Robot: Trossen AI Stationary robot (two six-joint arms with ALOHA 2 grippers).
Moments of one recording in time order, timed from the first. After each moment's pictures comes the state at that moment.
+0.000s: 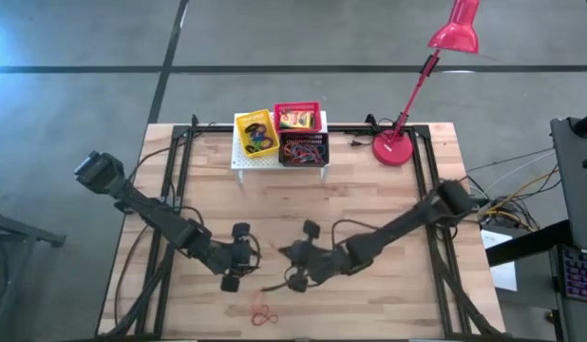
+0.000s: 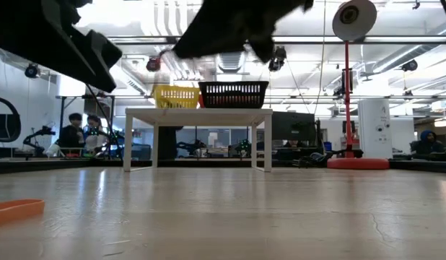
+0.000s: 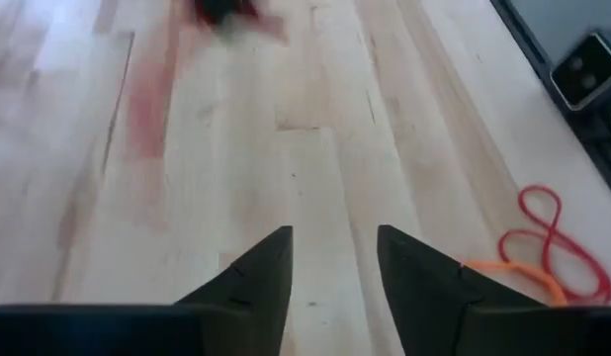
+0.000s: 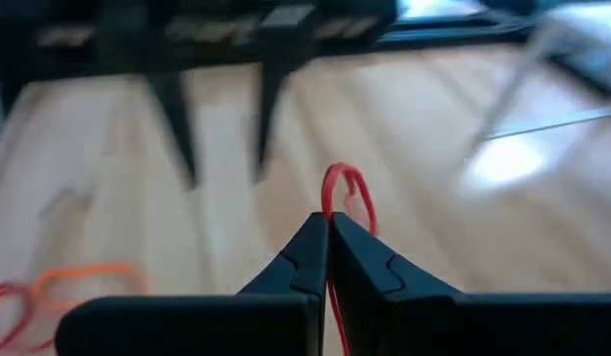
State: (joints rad) left arm -0.58 1.37 0.68 -0.09 -0.33 -0.30; right arm 0.44 1.95 1.28 0.10 0.64 0.36
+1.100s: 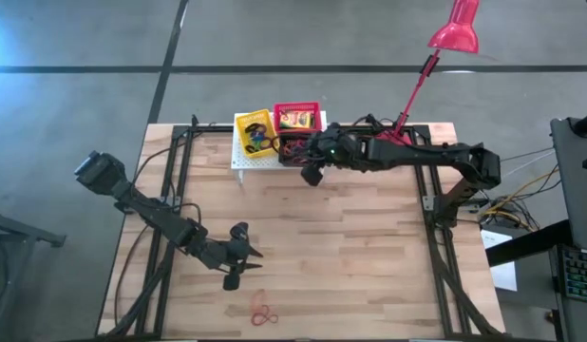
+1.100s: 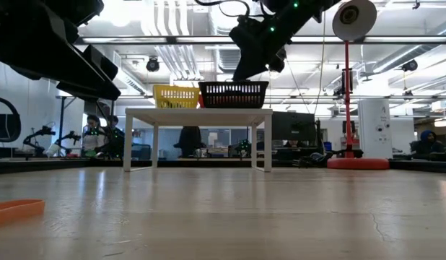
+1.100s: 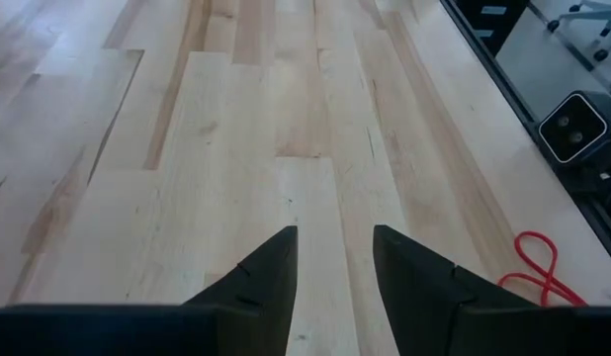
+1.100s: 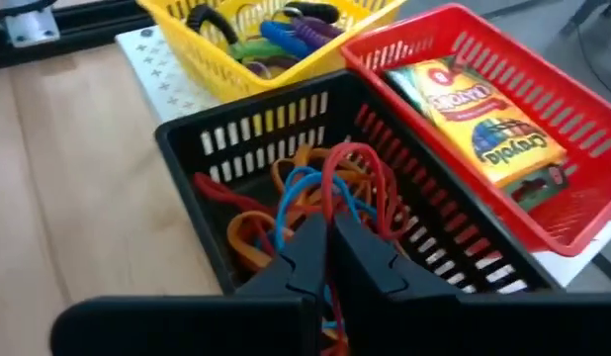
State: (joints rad) left arm -0.58 1.38 0.52 0.24 -0.35 -0.37; right arm -0.22 1.62 1.28 -0.31 0.31 0.15
